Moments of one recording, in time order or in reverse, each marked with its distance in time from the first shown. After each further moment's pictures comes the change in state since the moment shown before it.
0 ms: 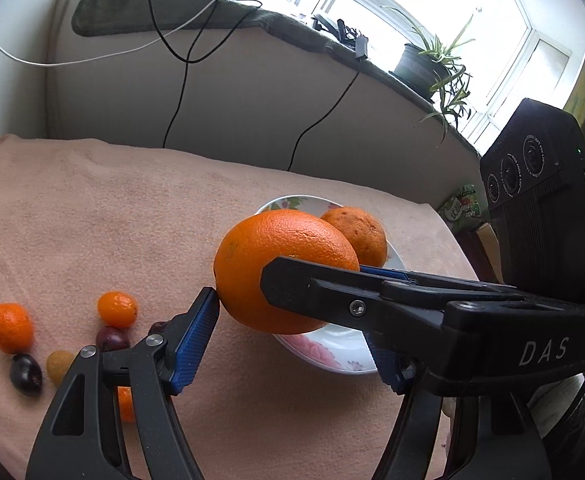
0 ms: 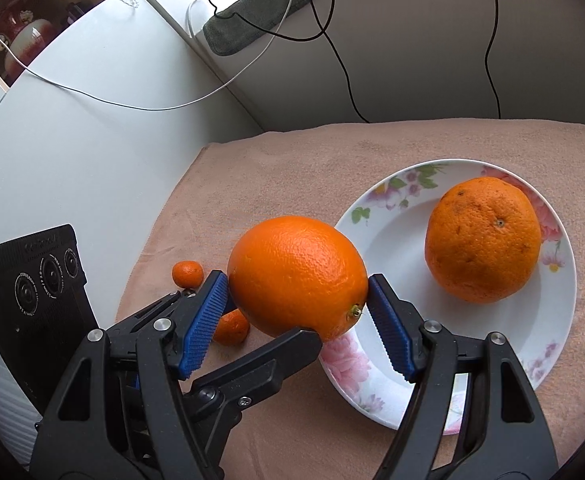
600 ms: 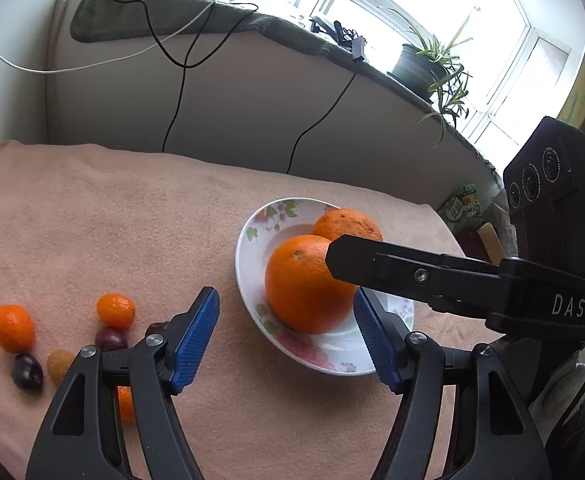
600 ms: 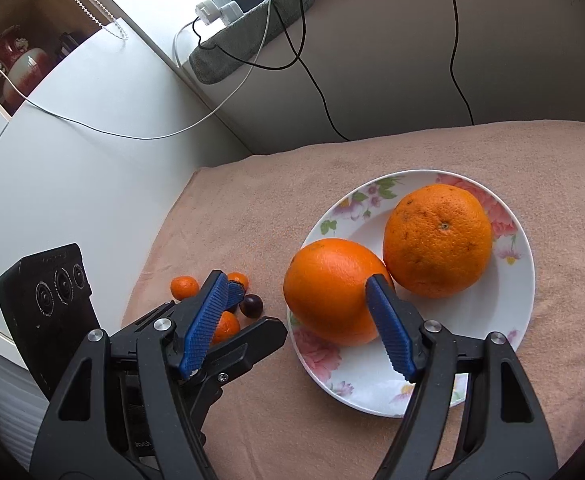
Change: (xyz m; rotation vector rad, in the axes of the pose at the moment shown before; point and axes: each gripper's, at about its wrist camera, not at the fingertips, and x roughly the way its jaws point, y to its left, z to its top) left arm -0.013 -0.009 0.006 0.008 -0.010 0.012; right arm -0.039 -0.015 -0.004 0.028 -0.082 -0.020
